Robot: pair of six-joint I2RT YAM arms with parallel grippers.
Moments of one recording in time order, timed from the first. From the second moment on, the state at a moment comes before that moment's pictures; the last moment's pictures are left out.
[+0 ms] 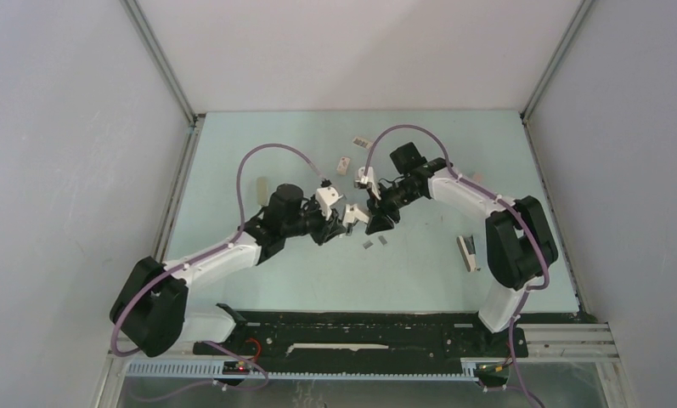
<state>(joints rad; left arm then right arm) -0.62 1.29 0.69 0.07 0.42 0.18 0.50 1.77 1.30 -0.68 -0.87 -0.80</state>
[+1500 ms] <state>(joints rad) -0.61 0.71 0.42 0.30 0.02 -0.25 0.10 1.61 1.28 -0.70 -0.50 -0.45</state>
